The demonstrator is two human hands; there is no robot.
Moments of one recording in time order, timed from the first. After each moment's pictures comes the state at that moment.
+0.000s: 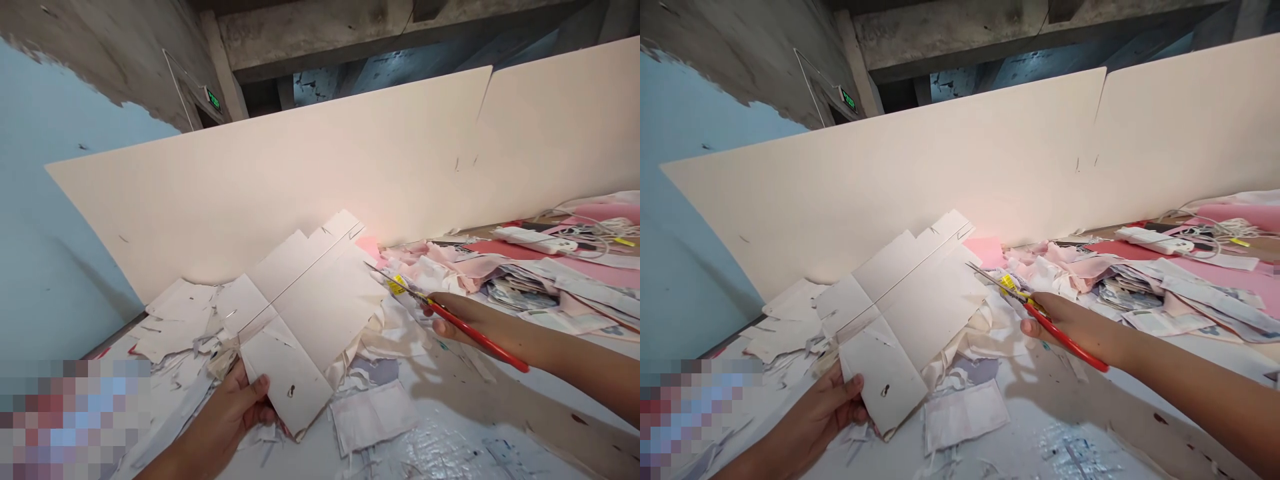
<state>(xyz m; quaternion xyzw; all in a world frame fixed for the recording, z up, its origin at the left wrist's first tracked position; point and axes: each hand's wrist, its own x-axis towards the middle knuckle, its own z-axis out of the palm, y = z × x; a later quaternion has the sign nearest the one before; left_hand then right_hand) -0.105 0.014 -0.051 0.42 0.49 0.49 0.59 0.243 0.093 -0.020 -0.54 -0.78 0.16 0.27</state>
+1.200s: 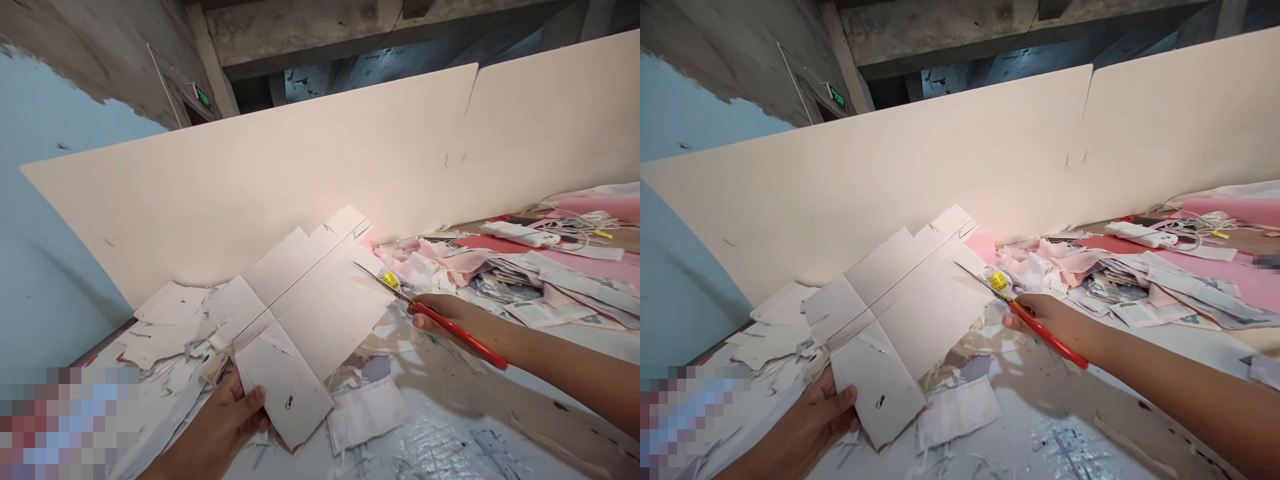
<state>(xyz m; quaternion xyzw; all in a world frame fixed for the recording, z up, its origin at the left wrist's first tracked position) -0.104 0.009 -0.053 0.41 0.48 0.47 0.62 0.243 0.103 -0.018 -0.50 -0.79 0.26 0.23</state>
